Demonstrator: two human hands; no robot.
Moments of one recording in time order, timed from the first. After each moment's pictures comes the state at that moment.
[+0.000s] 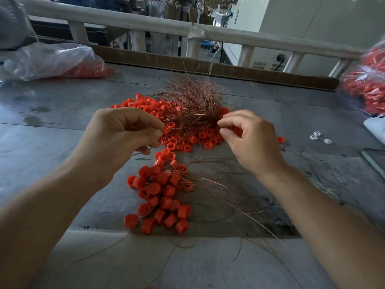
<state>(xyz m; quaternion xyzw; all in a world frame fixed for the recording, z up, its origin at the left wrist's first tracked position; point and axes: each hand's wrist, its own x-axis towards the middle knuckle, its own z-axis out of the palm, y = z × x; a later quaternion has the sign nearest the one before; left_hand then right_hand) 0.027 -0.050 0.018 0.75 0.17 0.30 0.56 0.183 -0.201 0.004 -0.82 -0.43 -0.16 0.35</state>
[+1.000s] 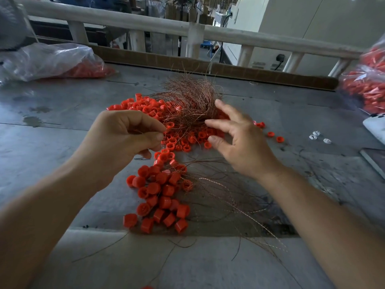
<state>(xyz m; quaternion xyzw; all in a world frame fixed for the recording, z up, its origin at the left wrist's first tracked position) 0.029 -0.050 0.015 0.77 0.16 0.28 0.55 0.178 -0.199 0.004 -0.81 -0.50 -0.09 0.31</state>
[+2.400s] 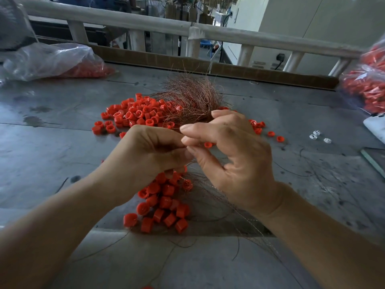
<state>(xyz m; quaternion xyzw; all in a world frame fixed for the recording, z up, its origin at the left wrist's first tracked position) 0.027 -0.080 0.014 0.78 0.01 0.21 0.59 0.127 -0.203 0.012 -0.56 -0.64 -0.27 0.45</state>
